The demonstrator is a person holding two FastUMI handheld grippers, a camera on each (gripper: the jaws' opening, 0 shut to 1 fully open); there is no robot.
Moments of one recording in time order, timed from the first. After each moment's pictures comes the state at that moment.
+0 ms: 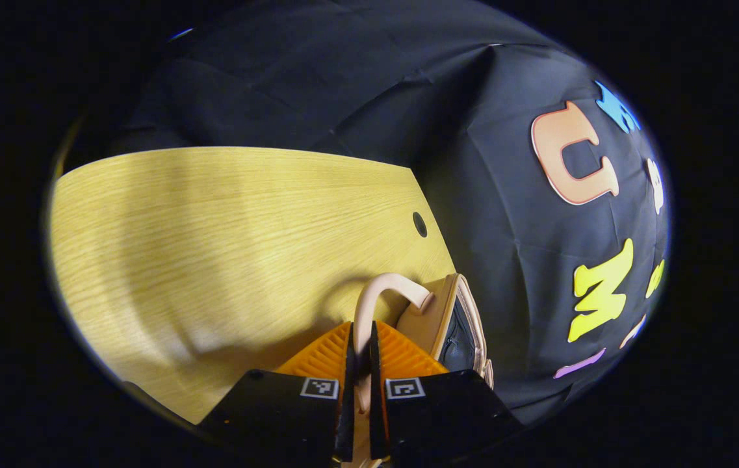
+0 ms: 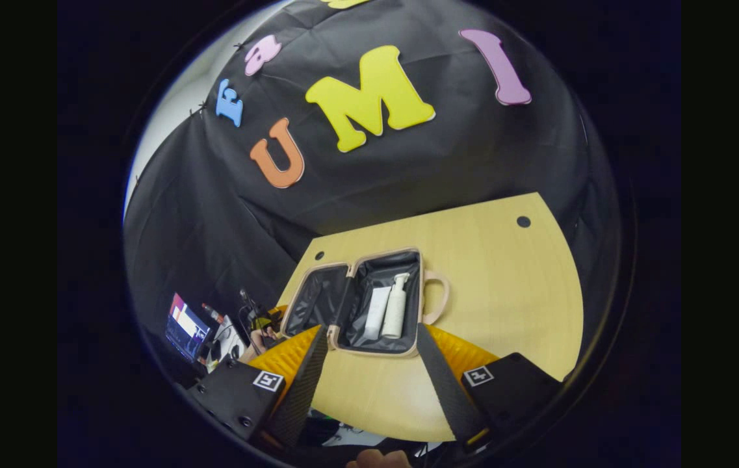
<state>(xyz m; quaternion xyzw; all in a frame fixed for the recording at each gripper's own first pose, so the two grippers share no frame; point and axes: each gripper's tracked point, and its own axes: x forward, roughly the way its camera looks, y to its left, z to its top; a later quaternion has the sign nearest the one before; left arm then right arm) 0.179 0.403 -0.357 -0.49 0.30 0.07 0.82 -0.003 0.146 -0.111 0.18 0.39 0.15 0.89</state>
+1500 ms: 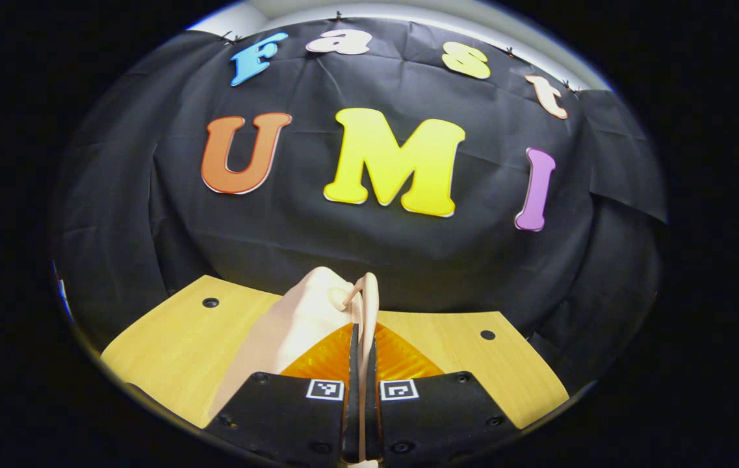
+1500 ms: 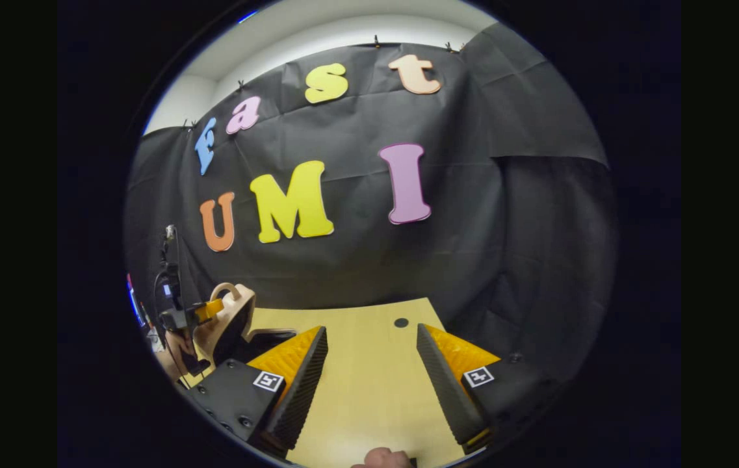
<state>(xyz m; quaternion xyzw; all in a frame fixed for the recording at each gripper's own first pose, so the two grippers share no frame) 0.137 0.006 -0.101 -0.05 0.15 -0.11 0.98 -0.039 -0.105 -0.044 0.06 0.16 -0.06 0.98</state>
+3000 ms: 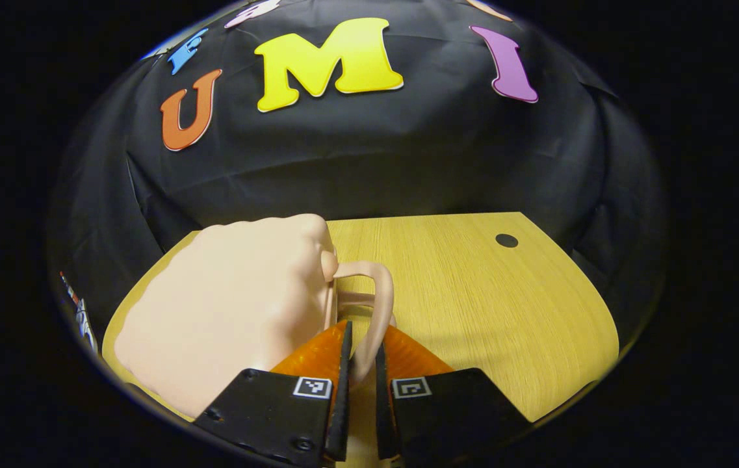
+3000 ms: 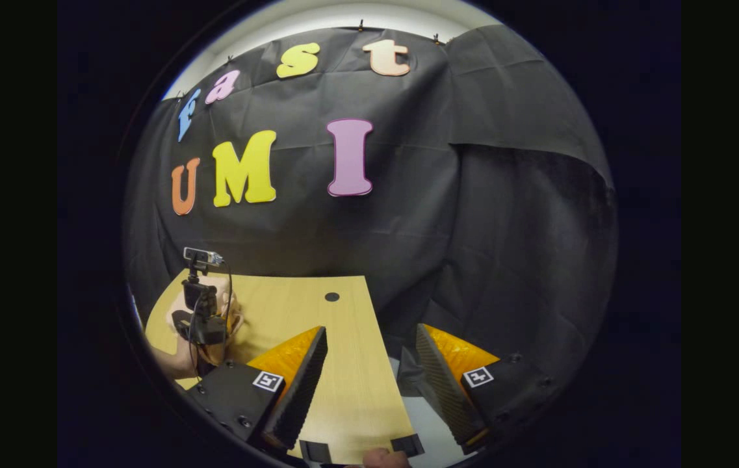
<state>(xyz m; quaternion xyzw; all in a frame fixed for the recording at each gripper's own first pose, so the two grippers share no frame) 0.122 -0.129 -0.288 0.07 0.30 -0.06 0.95 -0.076 -0.227 -0.087 0.01 0.21 -0.13 0.97</state>
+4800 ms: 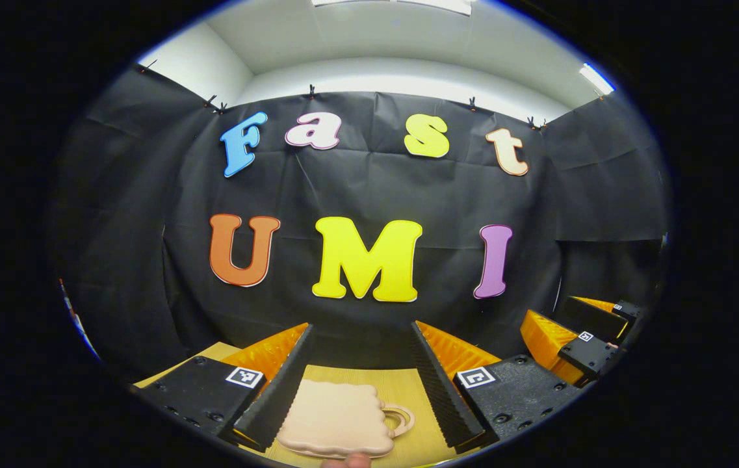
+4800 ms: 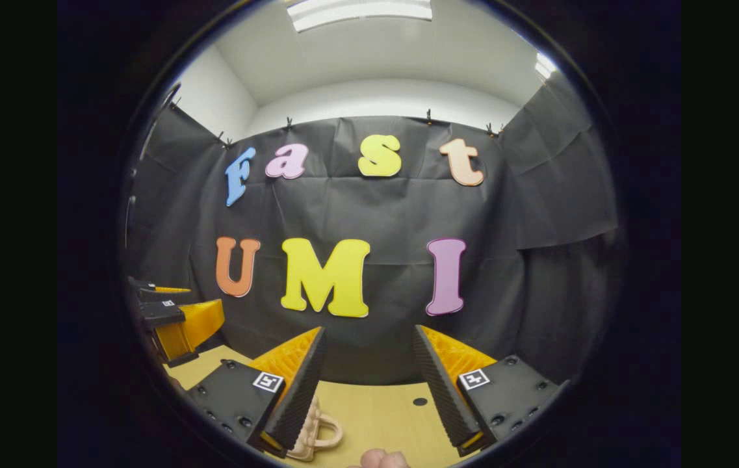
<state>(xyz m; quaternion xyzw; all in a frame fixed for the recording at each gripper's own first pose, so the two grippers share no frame) 0.033 -0.001 0.076 -0.03 -0.01 -0.10 0.99 0.023 0.045 0.061 -0.02 -0.04 -0.03 1.00</state>
